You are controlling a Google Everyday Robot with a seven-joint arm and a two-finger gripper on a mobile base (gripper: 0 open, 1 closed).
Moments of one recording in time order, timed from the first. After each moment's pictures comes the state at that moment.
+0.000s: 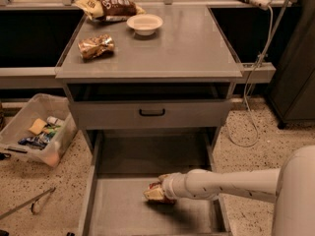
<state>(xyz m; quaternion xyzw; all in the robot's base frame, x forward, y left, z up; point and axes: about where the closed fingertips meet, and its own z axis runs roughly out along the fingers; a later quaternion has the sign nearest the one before) 0.535 -0.002 0.379 -0.36 0.85 0.23 0.30</state>
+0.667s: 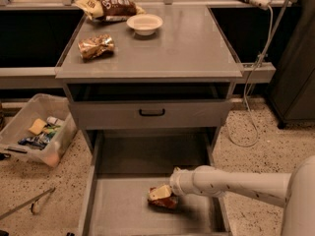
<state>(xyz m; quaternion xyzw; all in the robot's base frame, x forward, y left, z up) 0.549 -0.025 0.377 -0.35 0.86 0.24 0.30</state>
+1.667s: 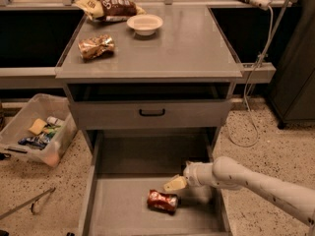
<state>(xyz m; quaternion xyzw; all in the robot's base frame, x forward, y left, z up) 0.576 -0.083 0.394 -0.32 0.85 0.29 0.31</state>
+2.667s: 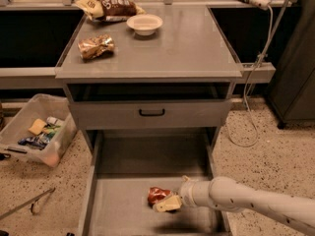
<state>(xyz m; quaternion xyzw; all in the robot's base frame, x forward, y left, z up) 0.494 -0.056 0.417 -0.31 0.85 0.28 0.31</state>
